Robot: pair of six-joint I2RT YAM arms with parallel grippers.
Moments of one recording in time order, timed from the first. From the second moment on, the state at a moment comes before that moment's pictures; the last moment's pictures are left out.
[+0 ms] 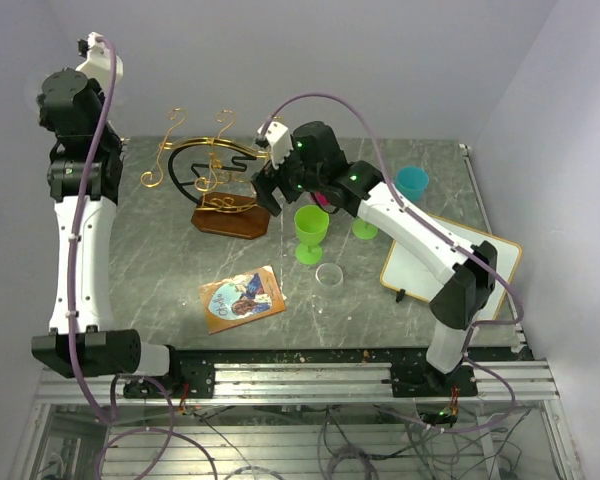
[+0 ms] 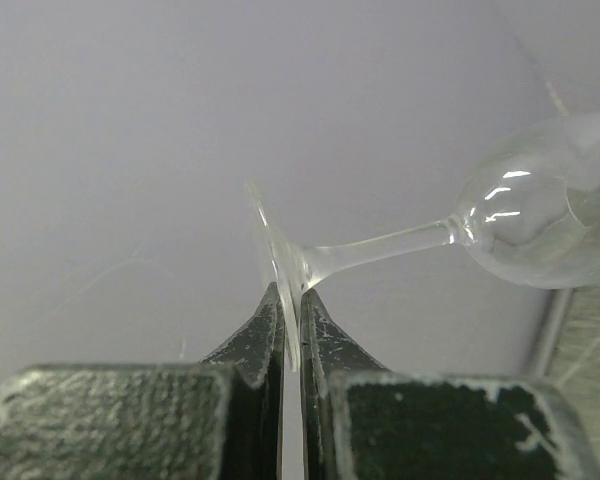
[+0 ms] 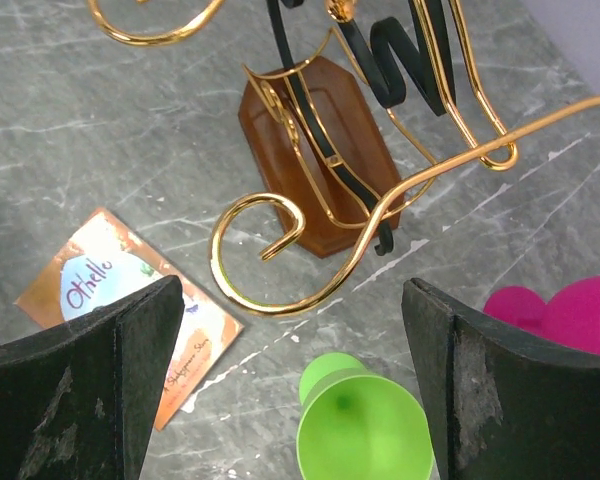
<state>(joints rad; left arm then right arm) 0.06 1.36 1.74 -0.36 -0.58 0.77 0.77 1.80 1.84 -0.53 -0.19 -0.16</state>
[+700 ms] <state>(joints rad) 0.06 1.65 1.67 -0.21 -0.47 1.13 0.78 1.90 1.93 -0.55 -0.05 -0.16</state>
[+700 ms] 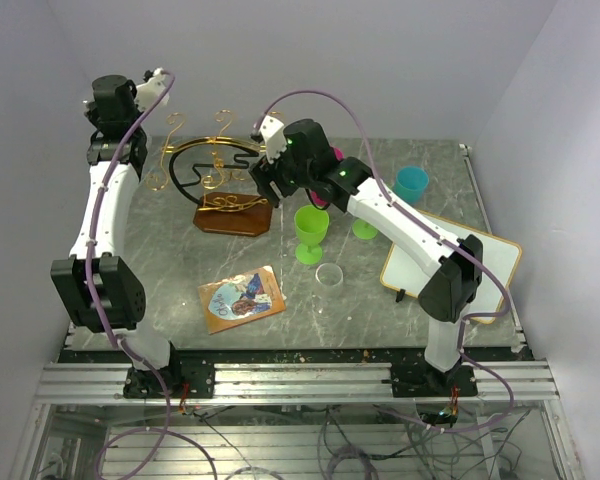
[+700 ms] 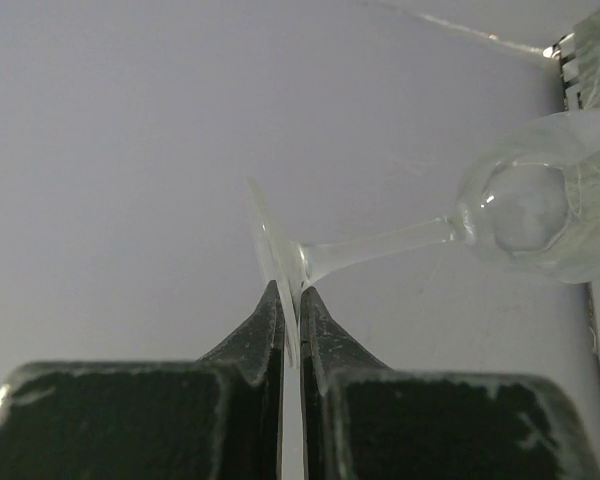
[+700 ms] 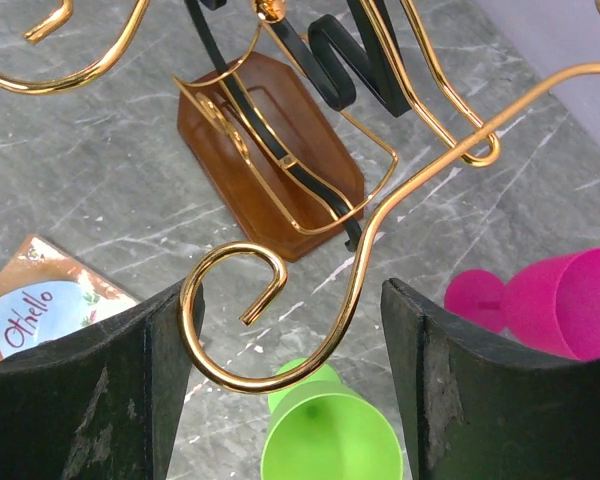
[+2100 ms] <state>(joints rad) 0.06 1.72 1.62 -0.30 0.12 1.58 0.77 1.70 1.79 -0.59 -0.18 -0.33</state>
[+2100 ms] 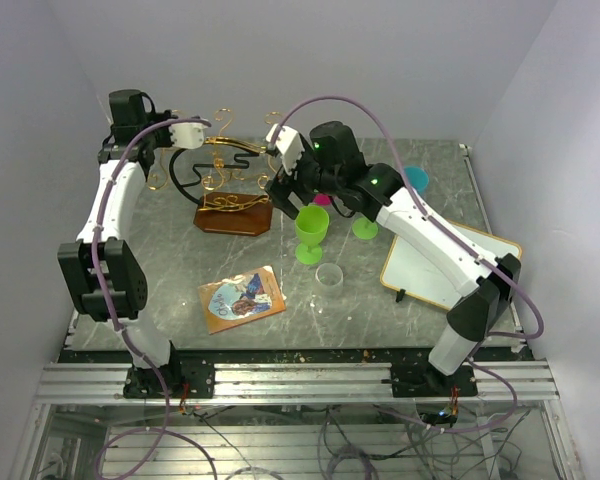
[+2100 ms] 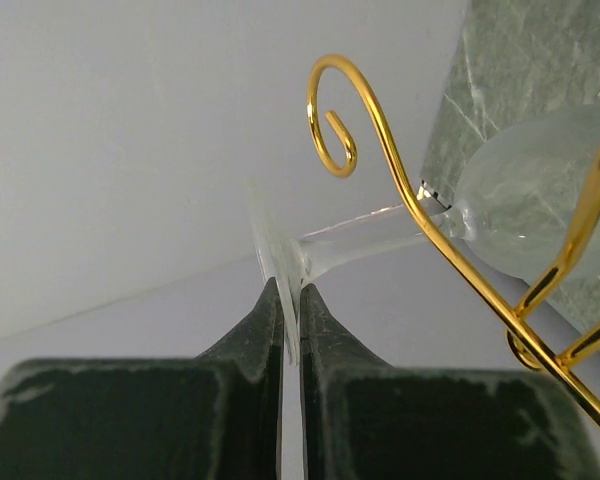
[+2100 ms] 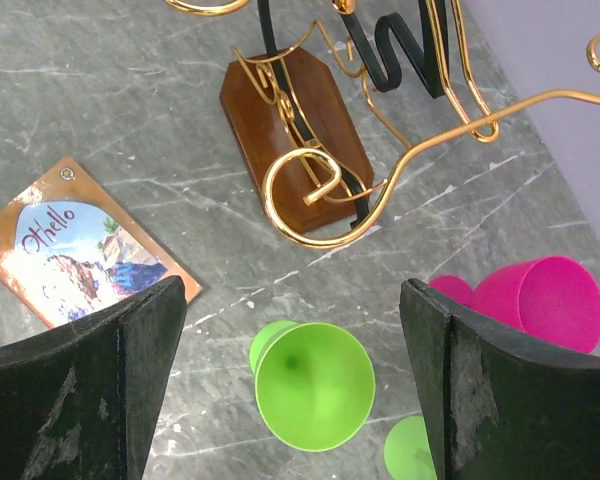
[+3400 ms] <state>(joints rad) 0.00 1.88 1.78 -0.32 0.15 1.43 0.77 1.70 1.76 -0.61 -0.19 -0.39</state>
